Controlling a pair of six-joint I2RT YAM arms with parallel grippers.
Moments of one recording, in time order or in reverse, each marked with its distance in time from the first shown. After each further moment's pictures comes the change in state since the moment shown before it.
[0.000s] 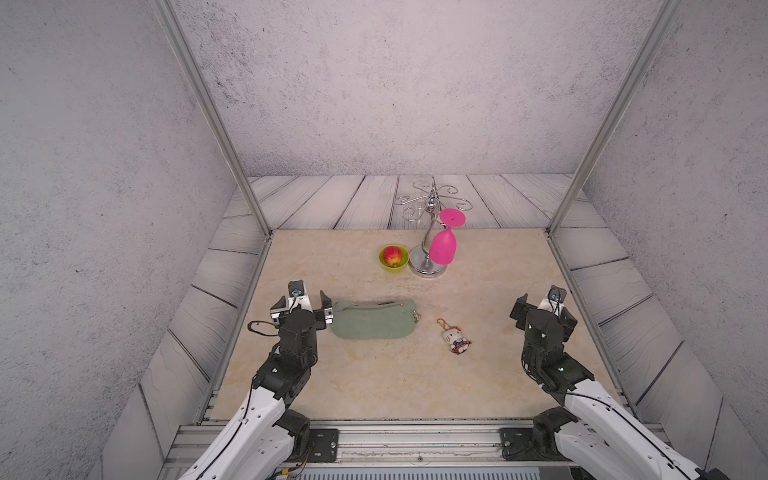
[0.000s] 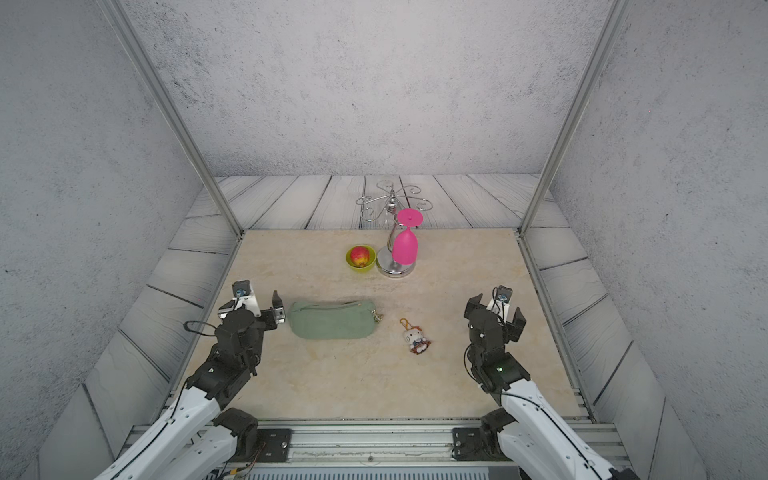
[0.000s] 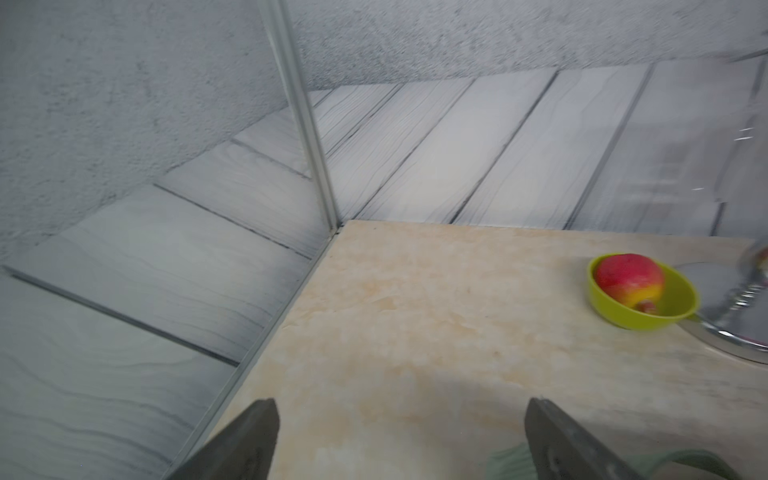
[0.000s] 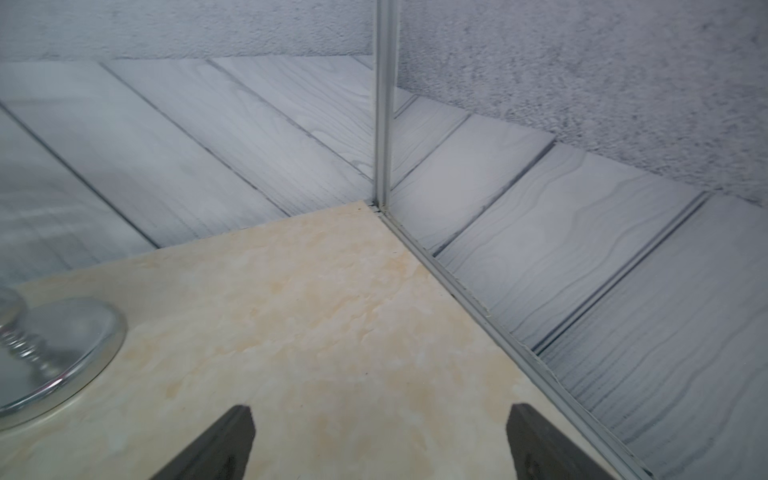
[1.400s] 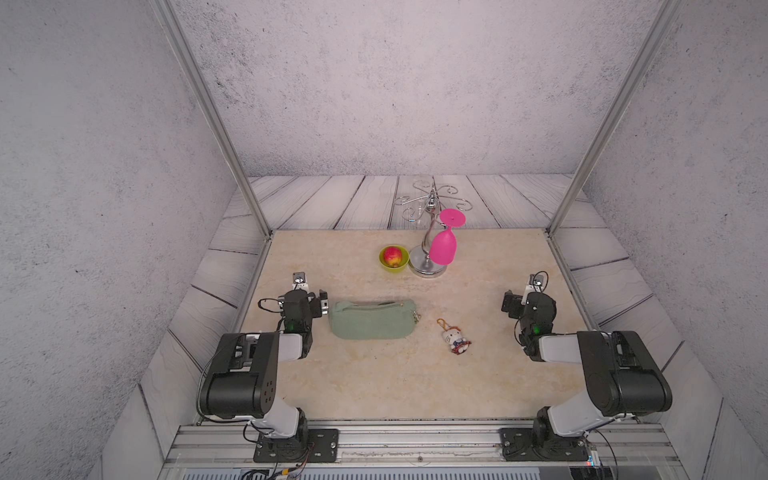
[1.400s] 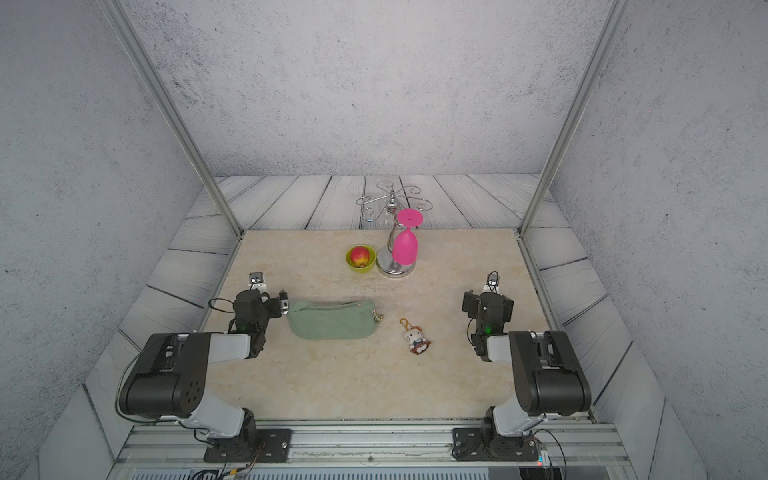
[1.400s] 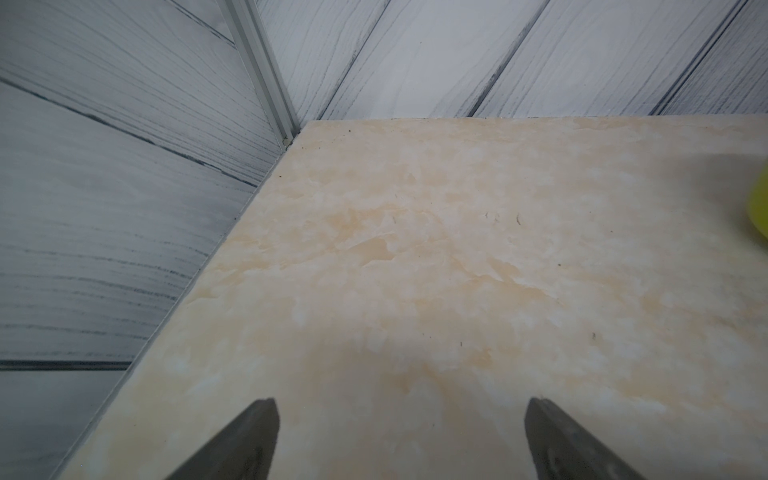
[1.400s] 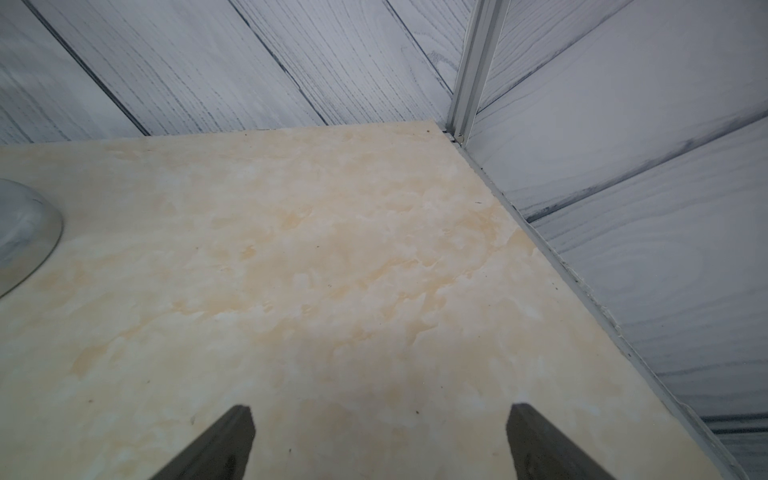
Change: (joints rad) left arm 0.310 0.809 0.005 0.654 0.420 0.074; right arm -0.292 0.737 0.026 0.640 -0.523 -0.202
